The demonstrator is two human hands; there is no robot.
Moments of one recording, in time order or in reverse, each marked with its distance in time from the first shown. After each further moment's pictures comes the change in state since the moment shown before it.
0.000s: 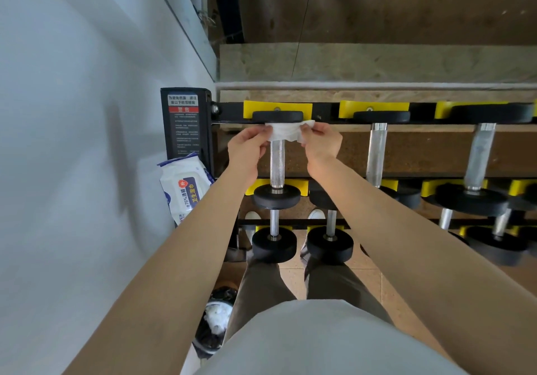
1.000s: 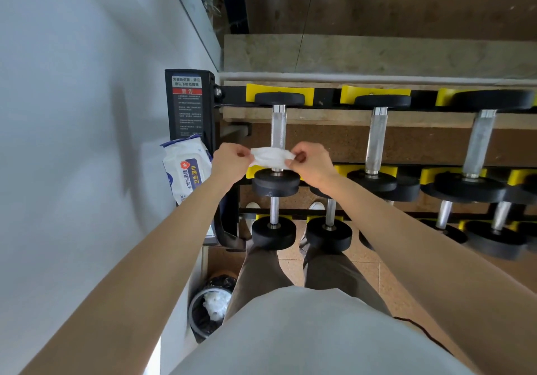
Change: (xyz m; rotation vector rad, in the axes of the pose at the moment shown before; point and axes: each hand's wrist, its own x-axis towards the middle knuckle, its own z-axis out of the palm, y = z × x) left_hand -0.024 -0.020 -0.061 1.074 0.089 0.136; right_hand -0.032 0.046 -0.042 -0.712 -0.508 -0.371
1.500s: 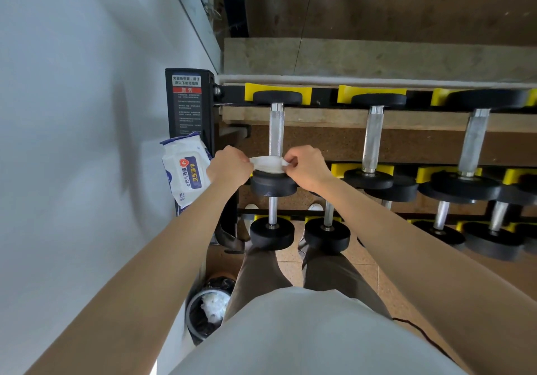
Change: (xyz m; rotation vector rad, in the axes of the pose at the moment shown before) left_hand -0.018 0.002 0.005 0.354 0.050 -0.048; right_hand -0.009 -0.001 0.005 -0.232 -0.030 -0.106
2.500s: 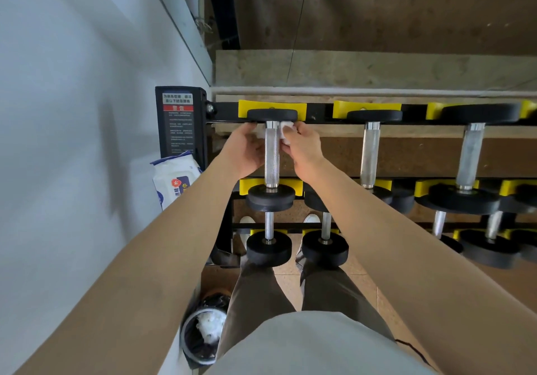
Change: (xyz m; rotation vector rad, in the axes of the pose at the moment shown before) left_hand 0.063 0.060 -0.009 -1.575 -0.631 -0.286; right_hand 0.056 -0.039 -0.026 1.073 0.179 0.321
